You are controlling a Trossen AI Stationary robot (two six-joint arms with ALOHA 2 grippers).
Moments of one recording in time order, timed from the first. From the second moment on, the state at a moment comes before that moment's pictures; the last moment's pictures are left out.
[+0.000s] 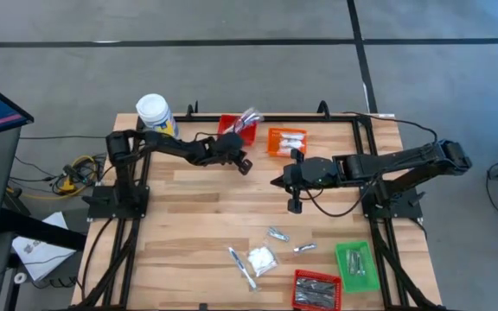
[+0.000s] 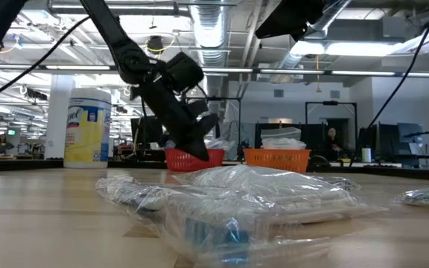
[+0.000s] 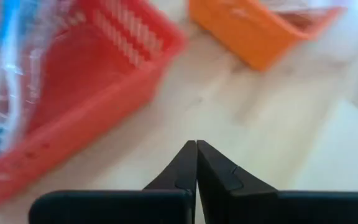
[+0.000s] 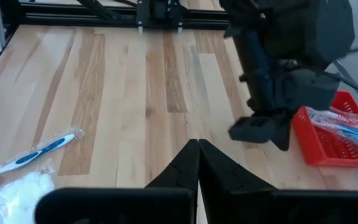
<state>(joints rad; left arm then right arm) 0.36 1.89 0.95 0.18 -0.20 -0.31 0.13 1.30 1.02 -0.31 0.24 0.04</state>
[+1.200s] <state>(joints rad) -0.22 1.80 0.99 0.34 -0.03 0.10 0.19 1.19 1.02 -0.32 0.43 0.06</state>
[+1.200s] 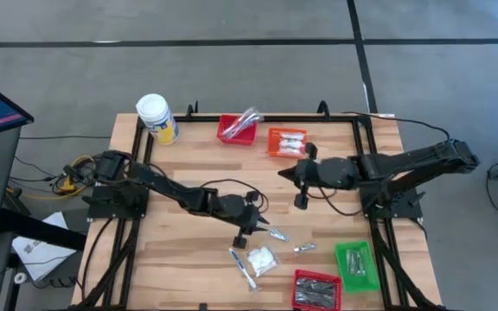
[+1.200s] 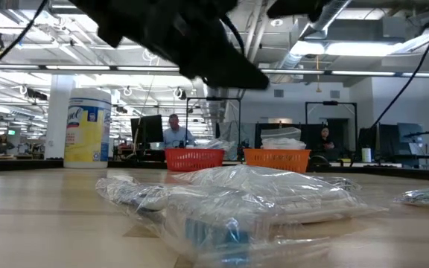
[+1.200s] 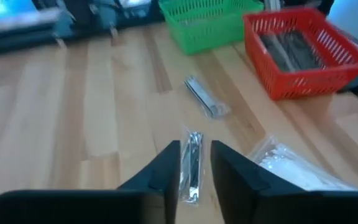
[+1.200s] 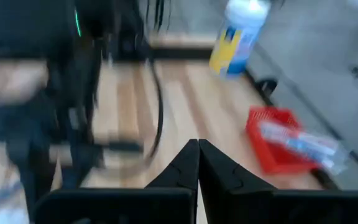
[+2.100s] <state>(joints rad) -0.24 2.13 1.23 0.33 -0.02 0.15 0.42 0.81 0.55 0.66 0.57 -0.19</state>
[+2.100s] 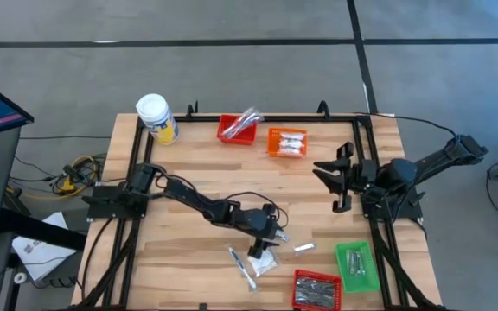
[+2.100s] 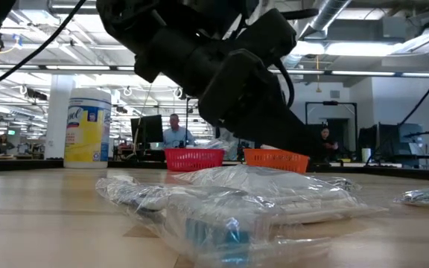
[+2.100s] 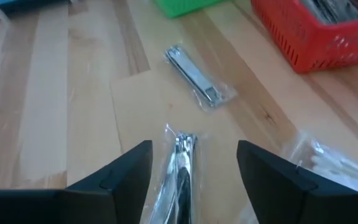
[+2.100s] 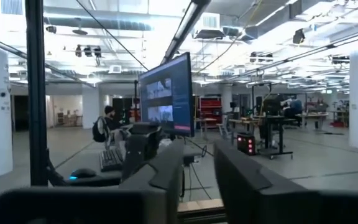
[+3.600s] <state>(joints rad) -0.16 2.22 1.29 0.25 0.03 0.04 0.40 0.84 0.57 0.67 0.58 -0.19</state>
